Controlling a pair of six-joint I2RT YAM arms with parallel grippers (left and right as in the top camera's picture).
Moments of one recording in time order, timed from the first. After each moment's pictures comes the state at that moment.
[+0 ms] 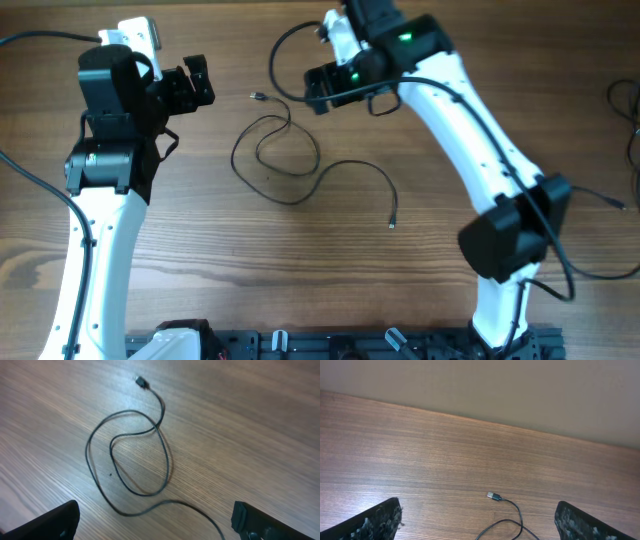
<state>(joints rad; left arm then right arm) 0.02 1.31 1.21 -0.43 0.05 -0.17 0.49 2.07 2.06 -1.12 -0.24 0.10</state>
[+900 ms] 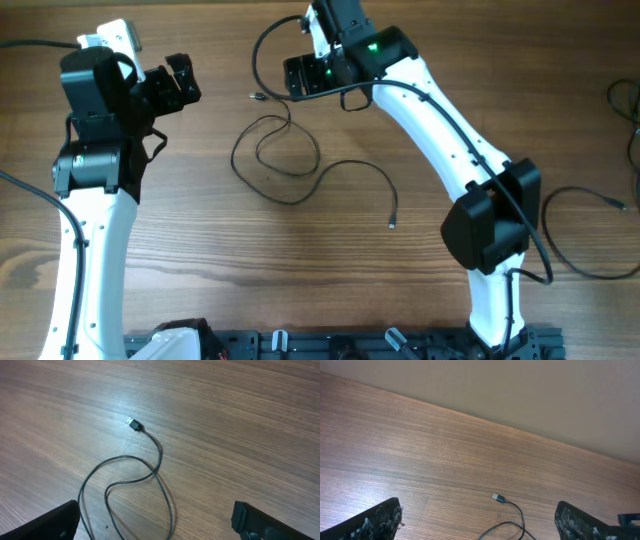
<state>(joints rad) 0.09 1.31 1.21 -0.44 0.08 -0.22 0.54 2.15 2.05 -0.89 -0.14 0.22</state>
